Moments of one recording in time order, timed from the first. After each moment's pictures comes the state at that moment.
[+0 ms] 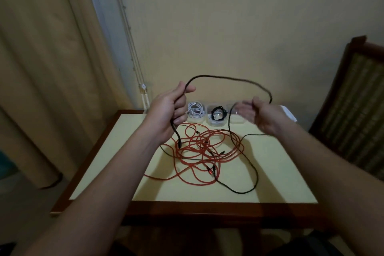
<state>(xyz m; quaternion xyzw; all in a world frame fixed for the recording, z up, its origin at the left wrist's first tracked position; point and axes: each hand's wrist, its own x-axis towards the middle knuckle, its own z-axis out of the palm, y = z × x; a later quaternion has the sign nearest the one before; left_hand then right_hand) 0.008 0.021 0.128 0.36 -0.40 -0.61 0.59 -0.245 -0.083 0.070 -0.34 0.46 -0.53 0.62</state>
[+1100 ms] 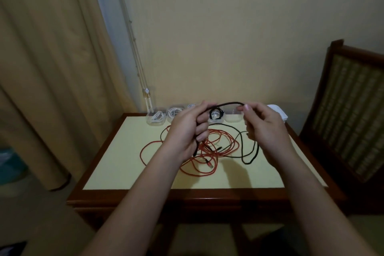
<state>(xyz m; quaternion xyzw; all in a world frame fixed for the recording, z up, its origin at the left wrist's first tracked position) -0.048 0.113 0.125 0.34 -0.39 -0.64 0.57 -0.230 0.093 0.095 -0.58 0.46 -0.57 0.37</state>
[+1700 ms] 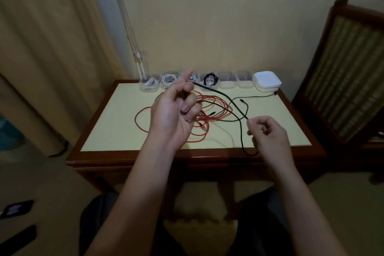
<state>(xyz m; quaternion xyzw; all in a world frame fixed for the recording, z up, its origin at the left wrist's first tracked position) -0.044 0.171 0.099 0.22 -0.24 -0.69 0.64 -0.257 0.172 0.007 -0.52 0.58 -0.53 0.34</state>
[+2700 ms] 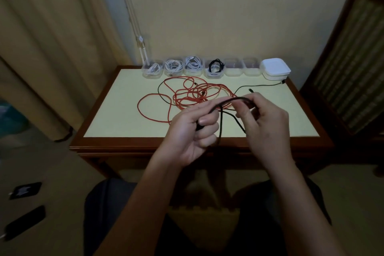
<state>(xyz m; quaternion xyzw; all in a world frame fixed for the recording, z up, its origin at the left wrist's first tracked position) -0.050 0.195 0.055 0.26 -0.30 -0.78 0.48 -0.213 0.190 0.043 -0.68 0.50 -0.52 0.13</state>
